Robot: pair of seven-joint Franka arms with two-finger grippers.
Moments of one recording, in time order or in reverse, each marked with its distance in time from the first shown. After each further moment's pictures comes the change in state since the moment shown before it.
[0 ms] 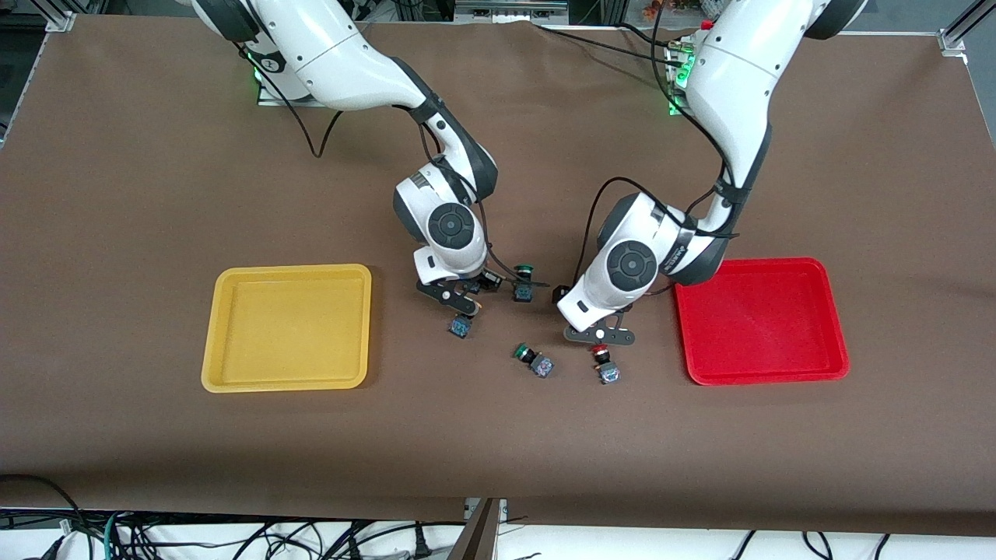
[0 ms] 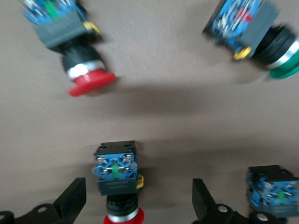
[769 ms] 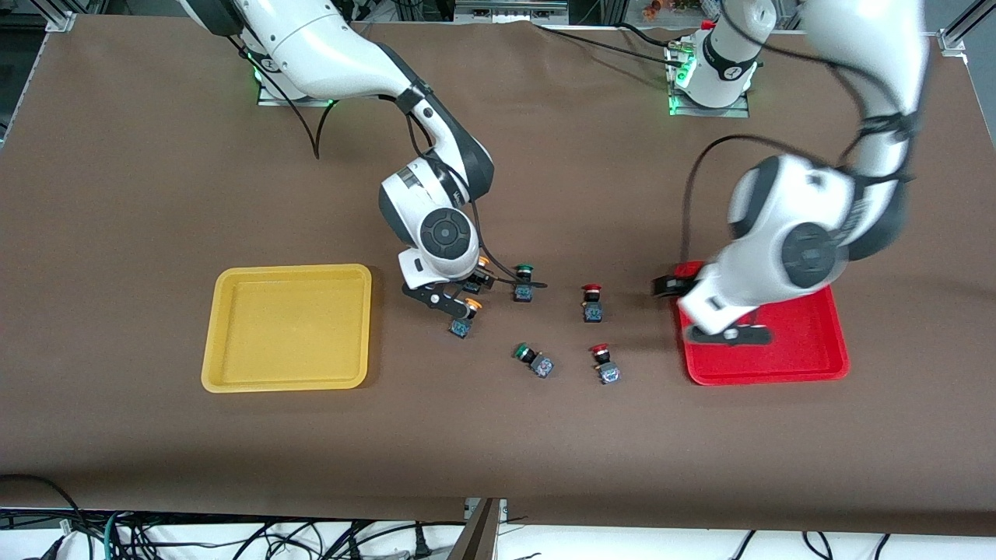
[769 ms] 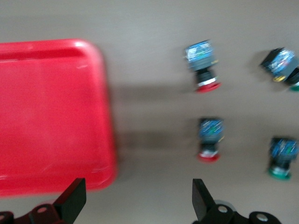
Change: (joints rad) left arm 0.180 -0.245 -0.001 0.002 -0.004 -0.275 0.070; right arm -0.034 -0.027 0.000 0.119 -0.020 -0.268 -0.050
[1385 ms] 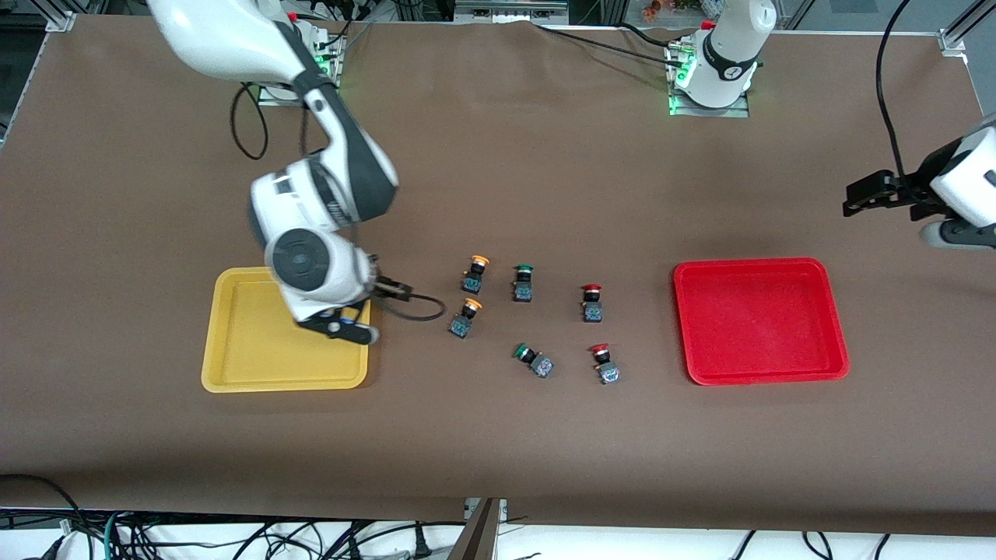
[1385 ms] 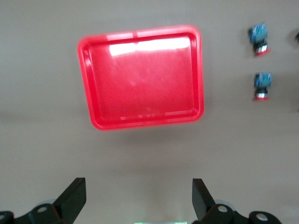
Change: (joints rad) left arm 0.280 -0.394 0.069 0.015 0.044 -0.468 0.374; right arm -0.177 -0.149 0.001 0.007 -0.001 -0.178 -0.258
